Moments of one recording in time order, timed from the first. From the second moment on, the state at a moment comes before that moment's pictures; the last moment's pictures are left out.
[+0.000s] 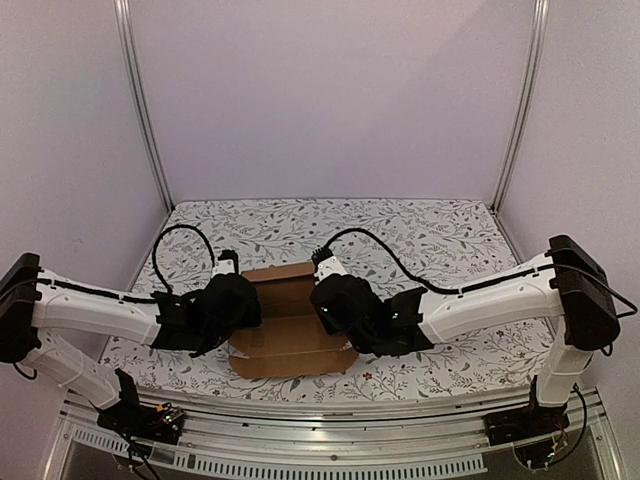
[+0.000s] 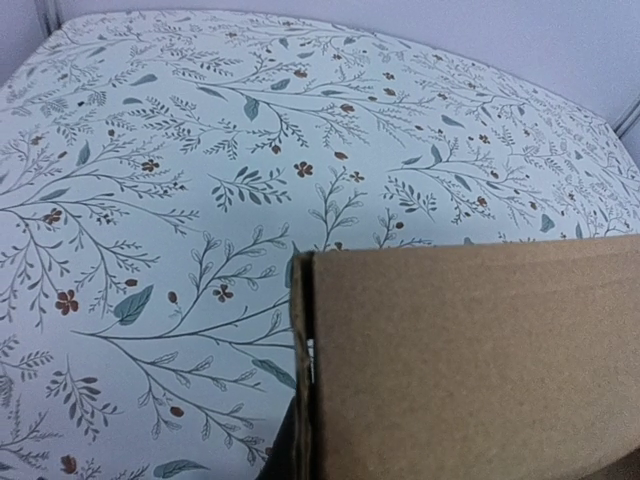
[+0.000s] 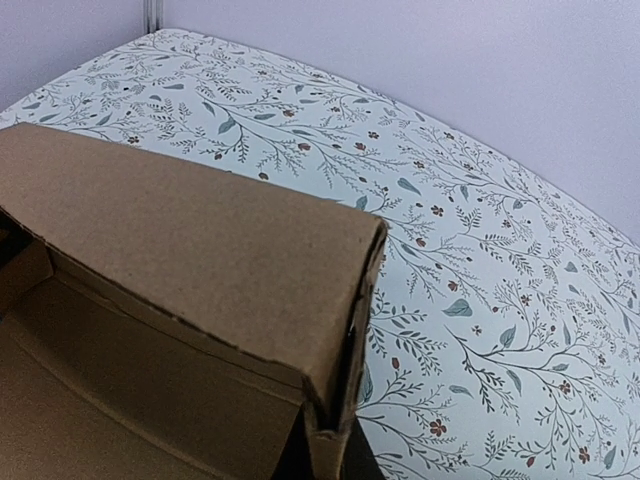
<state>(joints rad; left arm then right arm) -1.02 1.36 0.61 0.00 -0.70 -0.80 1.26 1.83 1.17 -0.01 0.81 0.31</state>
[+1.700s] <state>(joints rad) -0.97 0.87 0.44 -0.05 -0.40 -0.51 1.15 2.00 0.97 0.63 0.28 0.01</state>
